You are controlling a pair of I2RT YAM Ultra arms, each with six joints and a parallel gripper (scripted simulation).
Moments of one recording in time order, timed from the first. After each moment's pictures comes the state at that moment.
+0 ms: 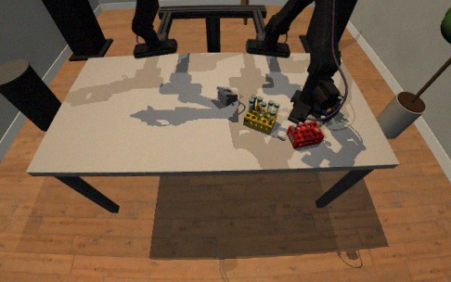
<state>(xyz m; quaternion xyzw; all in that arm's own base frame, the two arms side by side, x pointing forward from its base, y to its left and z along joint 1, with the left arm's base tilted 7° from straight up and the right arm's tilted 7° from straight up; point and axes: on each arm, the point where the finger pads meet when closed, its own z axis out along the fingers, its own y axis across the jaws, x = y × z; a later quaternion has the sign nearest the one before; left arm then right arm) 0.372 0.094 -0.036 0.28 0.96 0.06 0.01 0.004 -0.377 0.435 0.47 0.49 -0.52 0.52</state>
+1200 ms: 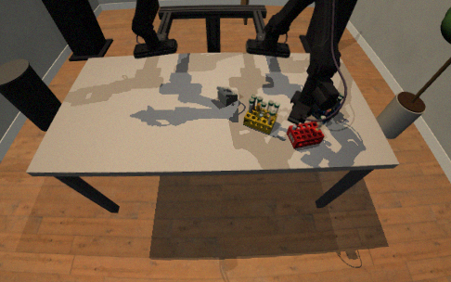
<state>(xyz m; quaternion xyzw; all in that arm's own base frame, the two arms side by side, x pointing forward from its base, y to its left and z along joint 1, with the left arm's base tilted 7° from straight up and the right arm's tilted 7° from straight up) 0.372 0.094 -0.040 0.28 0.96 0.06 0.01 0.004 -0.377 0.435 0.47 0.49 -0.52 0.52</state>
